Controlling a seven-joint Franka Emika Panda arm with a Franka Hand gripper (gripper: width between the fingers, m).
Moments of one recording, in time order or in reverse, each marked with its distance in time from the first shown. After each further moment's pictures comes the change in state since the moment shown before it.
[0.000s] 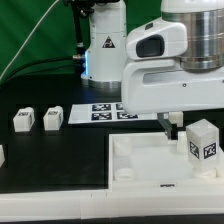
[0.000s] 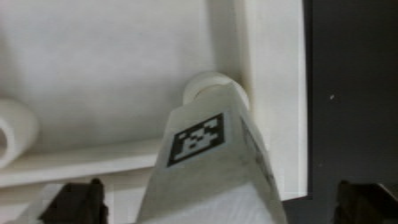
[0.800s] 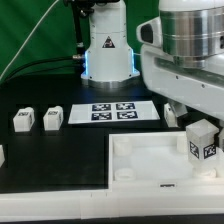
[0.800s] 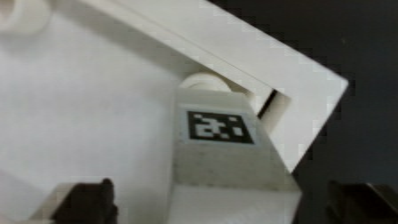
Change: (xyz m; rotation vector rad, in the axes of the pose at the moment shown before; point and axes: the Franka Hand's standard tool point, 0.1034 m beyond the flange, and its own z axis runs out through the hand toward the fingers) arm 0.001 0.002 0.000 0.004 0.000 0.892
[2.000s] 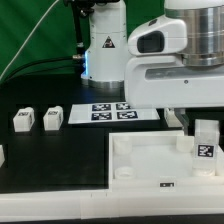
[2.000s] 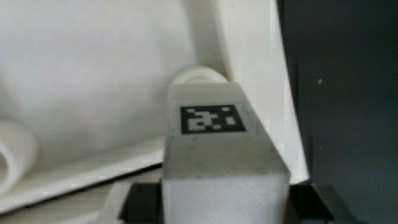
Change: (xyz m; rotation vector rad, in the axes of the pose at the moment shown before) arm -0.004 -0.003 -0.002 0.001 0.002 -0.531
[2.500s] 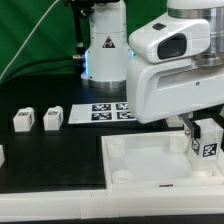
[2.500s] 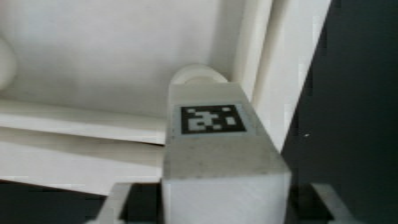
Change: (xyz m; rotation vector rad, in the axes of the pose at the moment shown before) arm -0.002 -0.002 0.000 -0.005 -0.024 -0.654
